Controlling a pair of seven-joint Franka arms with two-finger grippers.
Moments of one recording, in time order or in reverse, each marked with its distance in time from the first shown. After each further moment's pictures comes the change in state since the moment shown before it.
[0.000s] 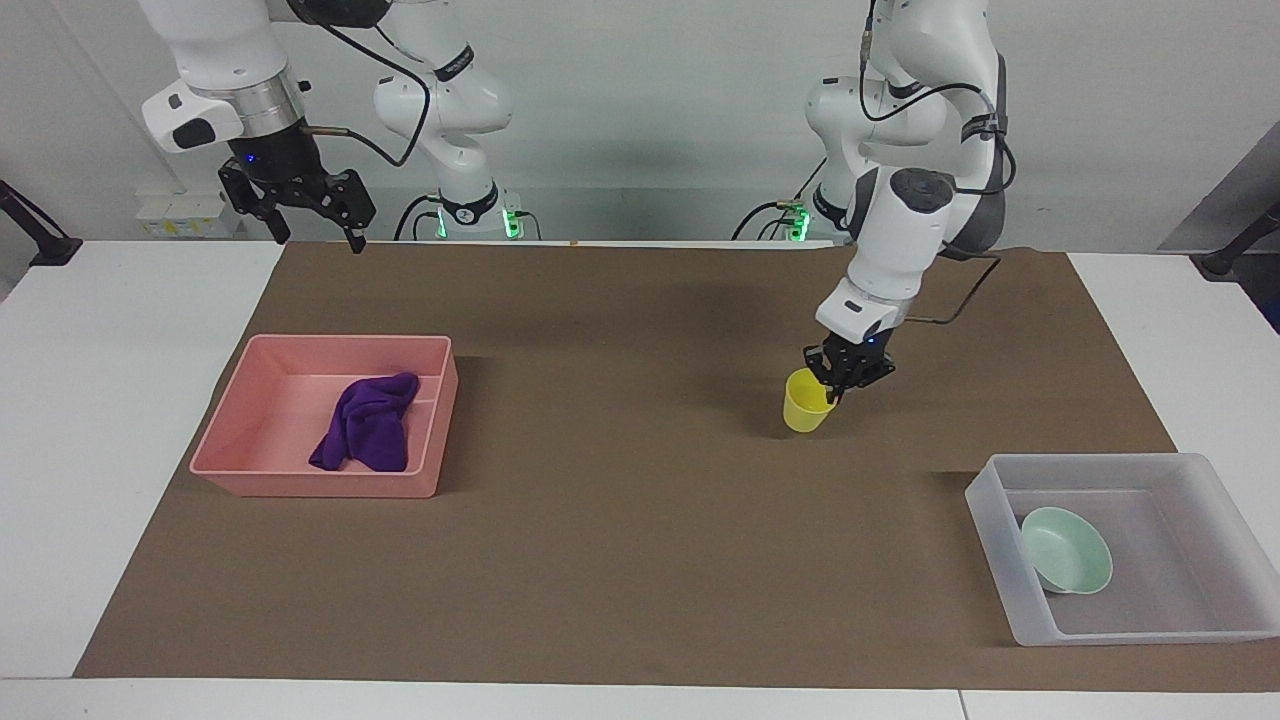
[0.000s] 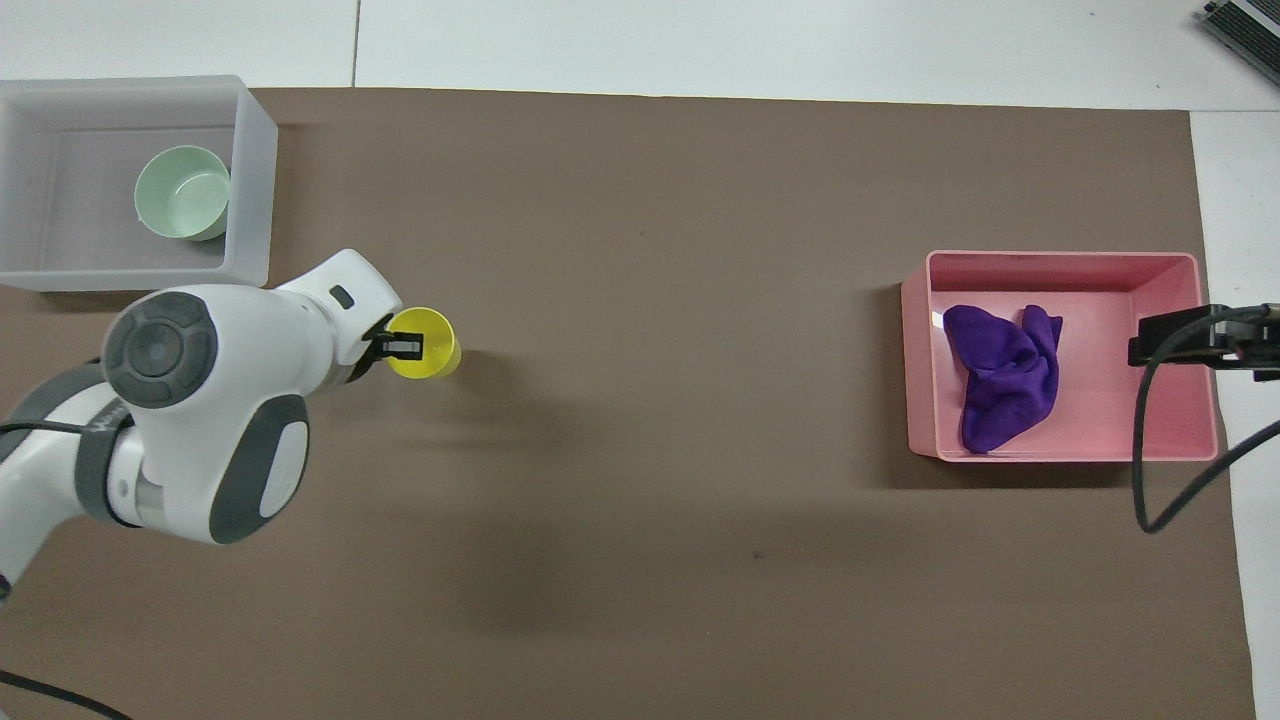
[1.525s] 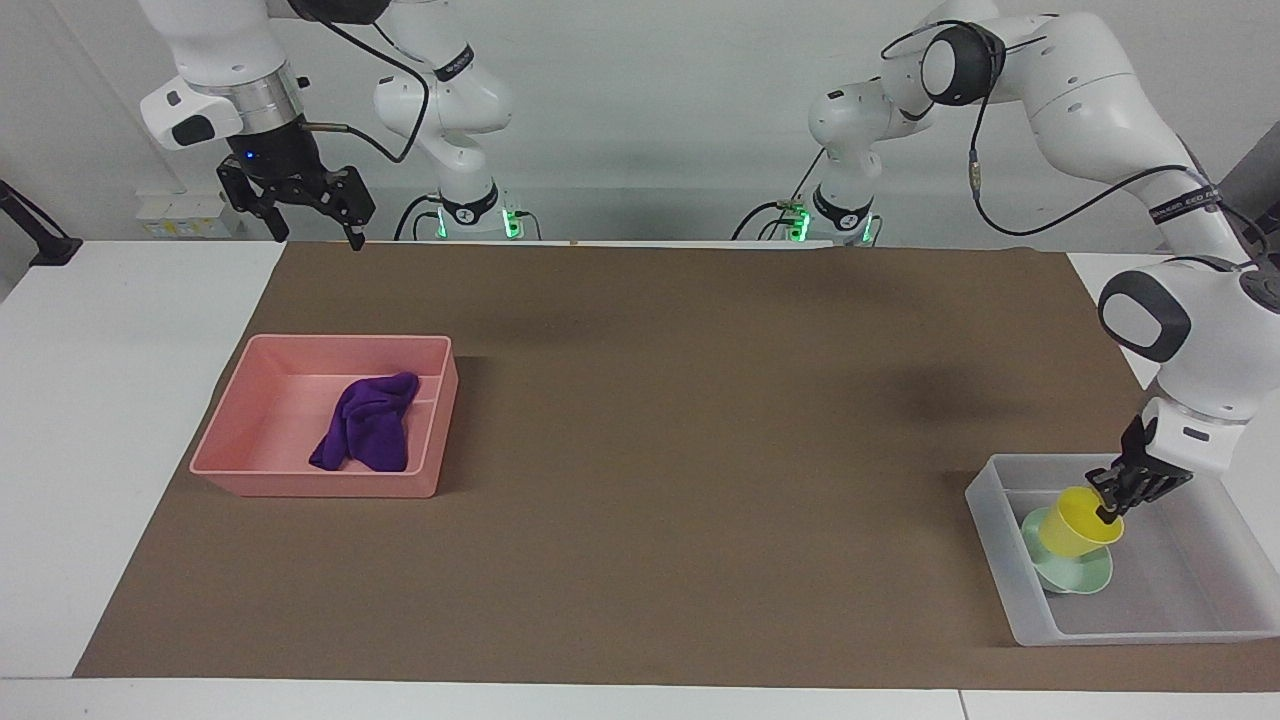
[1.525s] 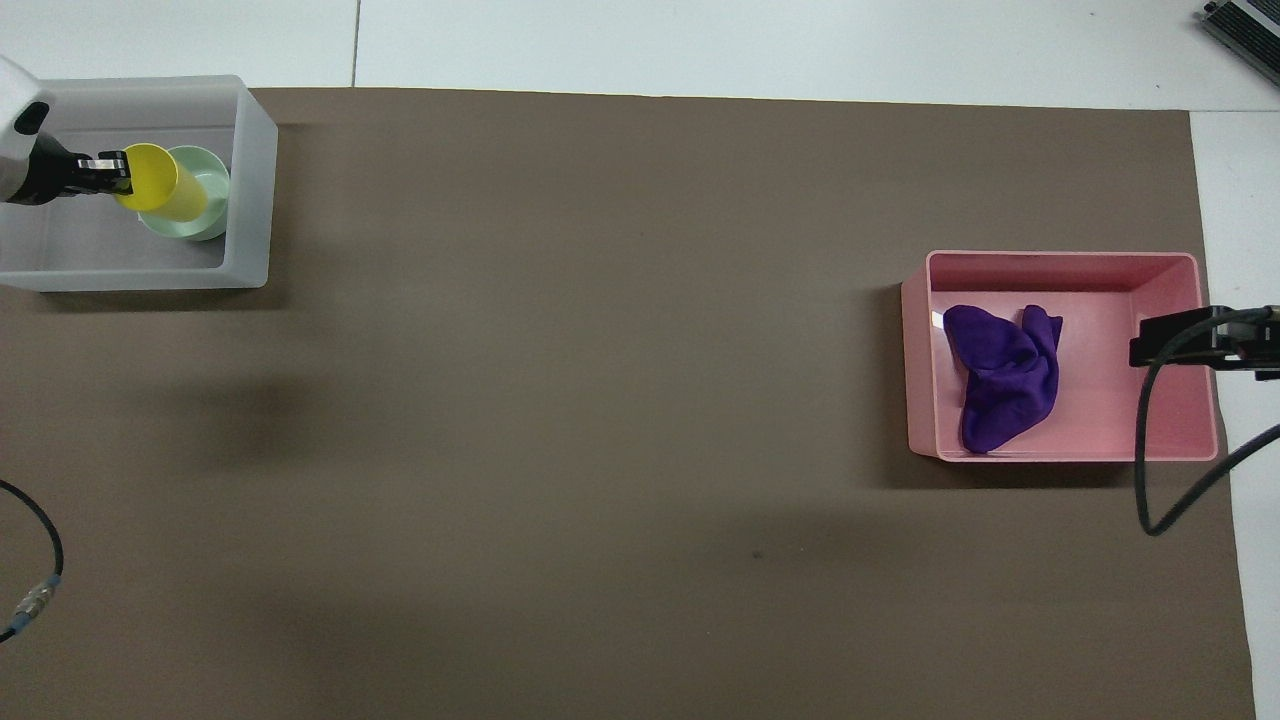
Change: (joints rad) left arm 0.431 0.515 0.003 0.685 -0.047 -0.151 0.261; right arm 0.000 0.000 0.000 0.000 0.000 0.000 -0.011
